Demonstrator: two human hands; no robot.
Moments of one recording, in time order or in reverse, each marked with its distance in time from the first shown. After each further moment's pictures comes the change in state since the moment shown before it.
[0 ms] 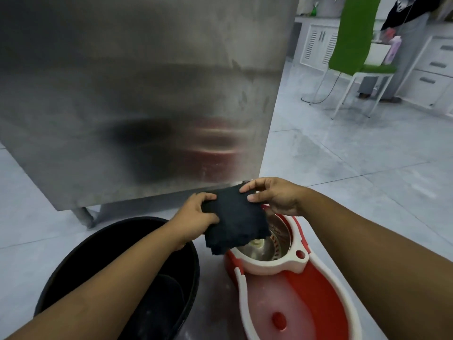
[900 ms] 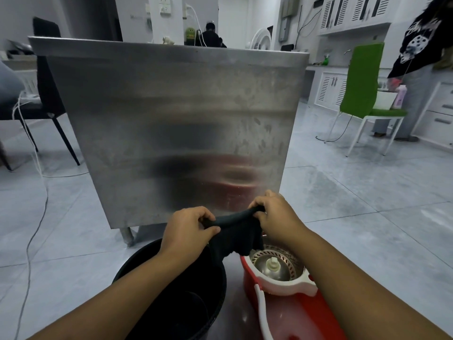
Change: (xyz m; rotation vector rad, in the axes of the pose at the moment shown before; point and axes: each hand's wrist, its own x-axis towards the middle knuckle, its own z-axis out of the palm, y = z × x) left_hand -0.138 0.054 -0.060 0.504 0.528 0.398; right_hand -0.101 -0.064 0.112 -0.884 0.542 -0.477
